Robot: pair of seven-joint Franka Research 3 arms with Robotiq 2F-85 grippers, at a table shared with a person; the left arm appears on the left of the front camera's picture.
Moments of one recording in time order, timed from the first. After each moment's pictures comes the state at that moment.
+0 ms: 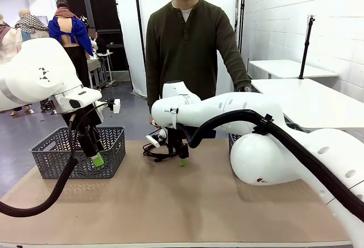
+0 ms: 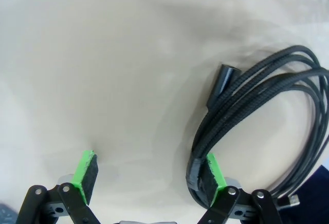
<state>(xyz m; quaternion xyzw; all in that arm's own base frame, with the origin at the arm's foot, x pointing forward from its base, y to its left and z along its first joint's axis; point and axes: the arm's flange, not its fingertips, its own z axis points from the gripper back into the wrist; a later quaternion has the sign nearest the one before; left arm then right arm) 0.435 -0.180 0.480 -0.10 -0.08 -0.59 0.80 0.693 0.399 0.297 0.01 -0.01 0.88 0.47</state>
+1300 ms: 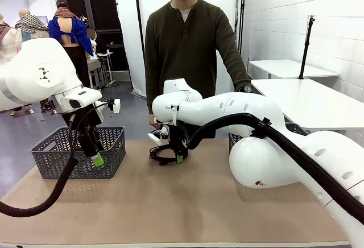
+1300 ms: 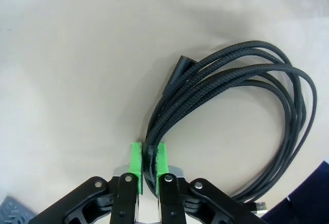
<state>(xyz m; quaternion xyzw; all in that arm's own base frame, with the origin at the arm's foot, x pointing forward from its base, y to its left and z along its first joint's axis) 0.435 -0.180 0.480 -0.10 -0.08 -0.59 0.80 0.695 0.392 0.308 0.01 0.00 0.88 0.47</state>
